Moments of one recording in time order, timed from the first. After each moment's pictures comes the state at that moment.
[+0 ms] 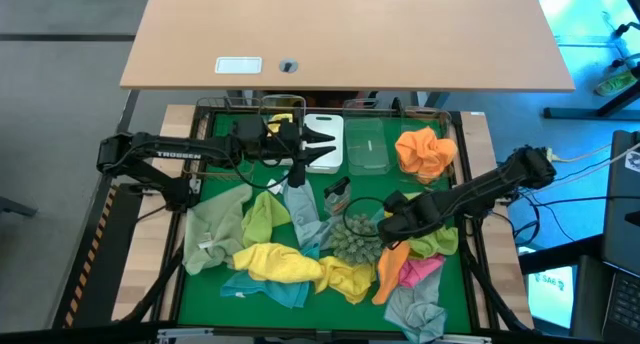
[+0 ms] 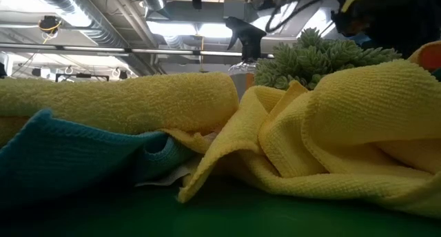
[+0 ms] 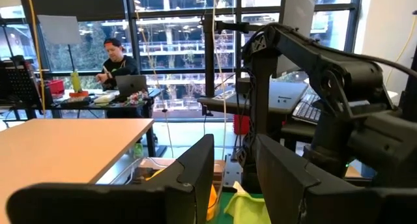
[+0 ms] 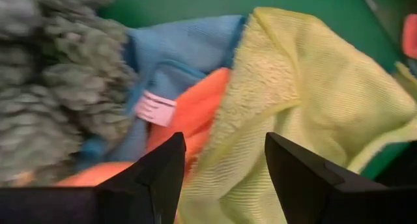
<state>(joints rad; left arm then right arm) 0.16 1.39 1.00 0.48 0.05 0.01 0.40 1.51 1.16 -1.22 0.12 1.25</state>
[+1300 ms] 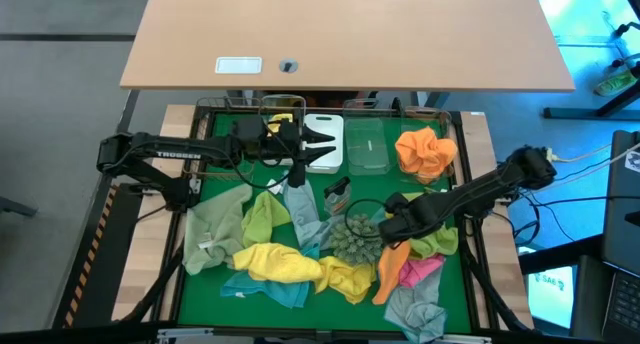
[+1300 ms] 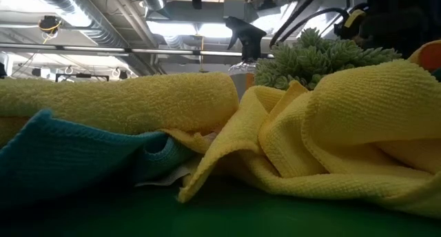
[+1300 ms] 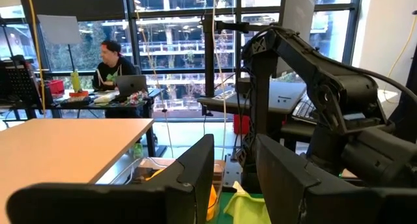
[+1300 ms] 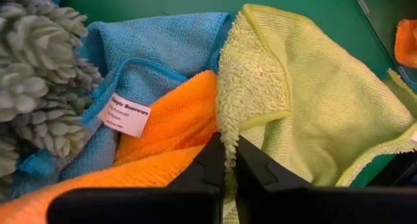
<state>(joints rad) 0.16 1.39 1.00 0.48 0.05 0.01 0.40 1.51 1.09 -1.18 0.15 1.22</state>
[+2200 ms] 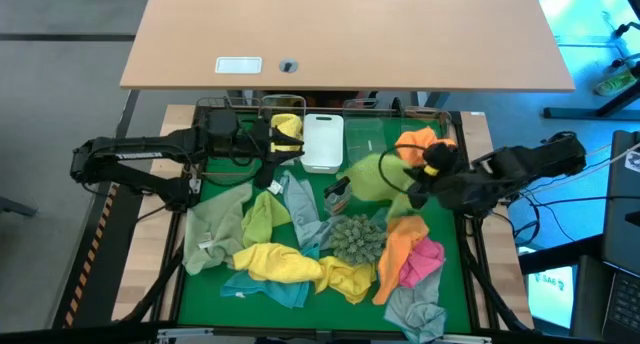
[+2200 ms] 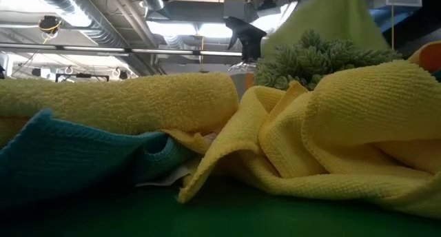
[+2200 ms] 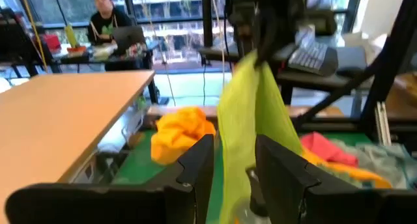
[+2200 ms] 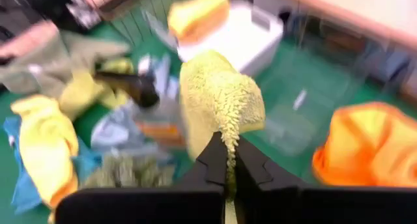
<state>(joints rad) 0.16 1.10 1.00 -0.04 0.05 0.05 0.40 1.15 1.42 -1.26 0.67 1.00</state>
